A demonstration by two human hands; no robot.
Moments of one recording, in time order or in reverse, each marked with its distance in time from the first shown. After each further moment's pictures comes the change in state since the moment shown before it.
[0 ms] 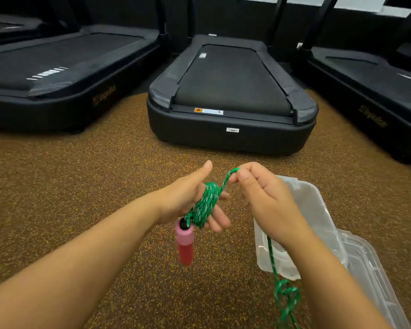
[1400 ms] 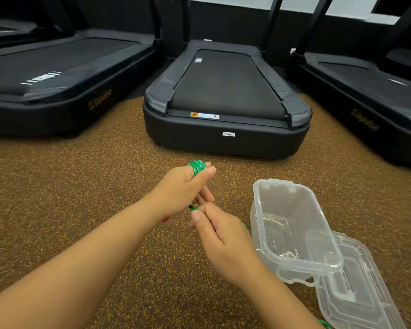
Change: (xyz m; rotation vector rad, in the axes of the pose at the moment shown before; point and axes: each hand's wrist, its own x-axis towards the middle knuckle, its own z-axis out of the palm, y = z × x) left_hand 0.008 0.003 -0.007 0.514 0.564 0.318; right_hand -0.032 0.009 0.058 -0.255 -0.112 -0.001
